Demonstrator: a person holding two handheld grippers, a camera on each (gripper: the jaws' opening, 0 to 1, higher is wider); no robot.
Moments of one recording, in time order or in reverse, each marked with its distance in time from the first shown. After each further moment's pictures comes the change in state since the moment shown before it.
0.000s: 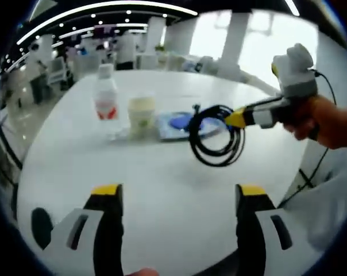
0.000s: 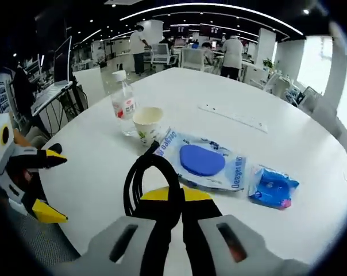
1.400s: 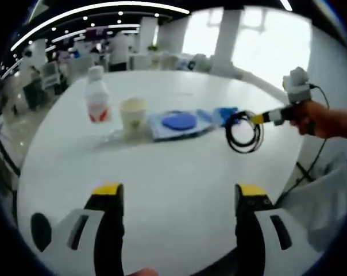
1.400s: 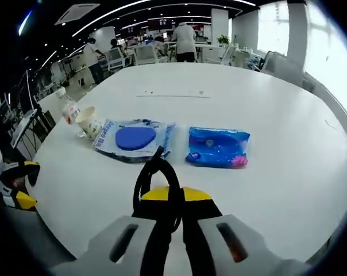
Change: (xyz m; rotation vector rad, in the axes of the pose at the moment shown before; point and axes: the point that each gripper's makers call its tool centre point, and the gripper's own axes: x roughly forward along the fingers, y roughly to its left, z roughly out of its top) left arm 0.003 -0.012 -0.001 0.036 0.011 -0.029; right arm -0.025 -0.102 -0.071 0.245 0.077 -0.142
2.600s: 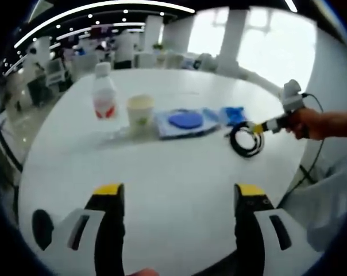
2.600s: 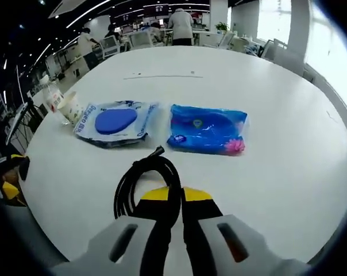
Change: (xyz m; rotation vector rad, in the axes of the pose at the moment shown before) left arm -0.001 0.010 -0.003 -0.012 0.009 0.030; right arm 0.032 -0.036 -0.033 0.046 0.101 -0.018
